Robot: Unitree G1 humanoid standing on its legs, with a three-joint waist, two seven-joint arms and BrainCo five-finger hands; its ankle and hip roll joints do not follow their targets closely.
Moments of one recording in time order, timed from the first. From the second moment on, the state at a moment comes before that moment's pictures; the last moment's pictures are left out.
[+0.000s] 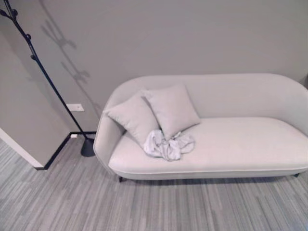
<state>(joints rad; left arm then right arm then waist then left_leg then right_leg) 0.10 0.15 0.12 1.39 -0.80 -0.08 -0.05 0.06 -0.24 -0.23 1.53 1.03 0.06 0.07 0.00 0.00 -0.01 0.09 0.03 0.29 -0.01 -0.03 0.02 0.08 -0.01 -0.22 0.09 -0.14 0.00</state>
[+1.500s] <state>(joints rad) -0.08 0.22 -0.01 1.32 -0.66 -0.12 0.03 -0.11 -0.13 0.25 1.20 0.39 0.01 0.02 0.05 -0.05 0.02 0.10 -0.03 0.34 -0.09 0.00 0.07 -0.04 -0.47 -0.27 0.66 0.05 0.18</state>
